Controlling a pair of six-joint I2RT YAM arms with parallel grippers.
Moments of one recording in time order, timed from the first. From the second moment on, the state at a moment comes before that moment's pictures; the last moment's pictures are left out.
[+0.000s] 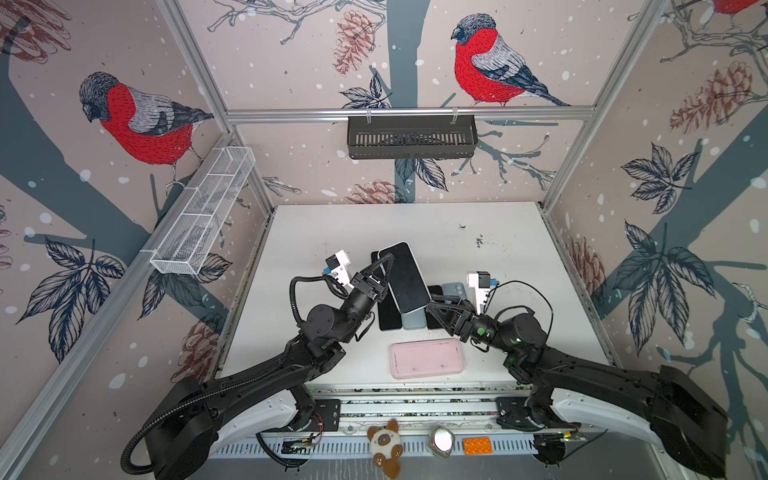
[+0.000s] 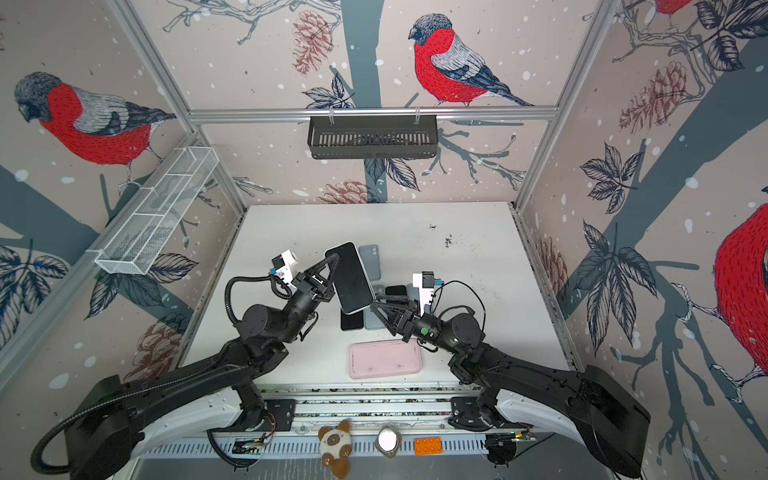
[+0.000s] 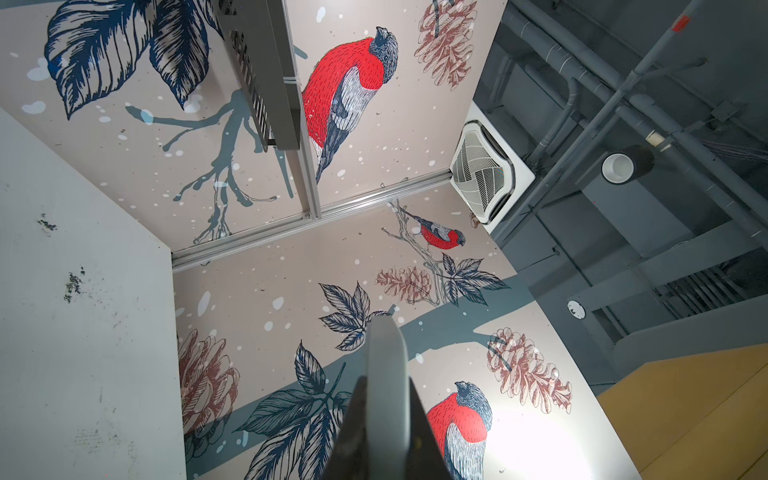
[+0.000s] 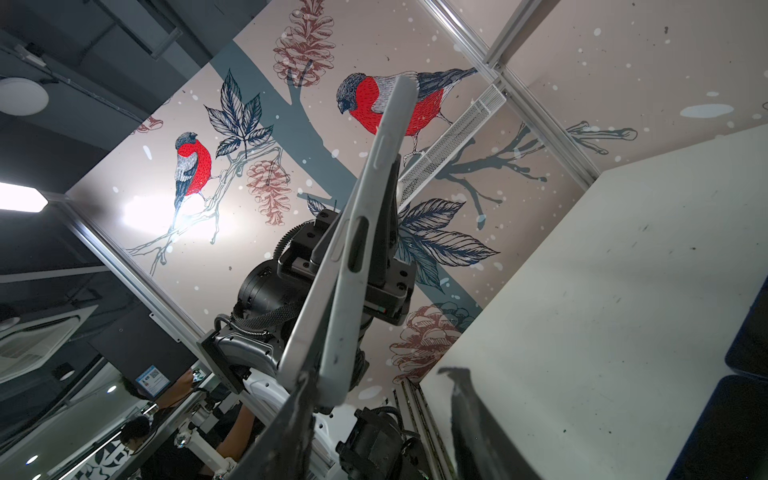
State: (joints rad) left arm -0.87 0.99 0.44 0.98 -0.16 -1.32; right arm 0.91 0.99 0.28 1.03 -0.33 0.89
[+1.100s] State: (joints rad) left arm -0.89 1.17 0.48 0.93 -0.14 -1.25; right arm 0.80 0.91 0.27 0.86 -0.38 1.11
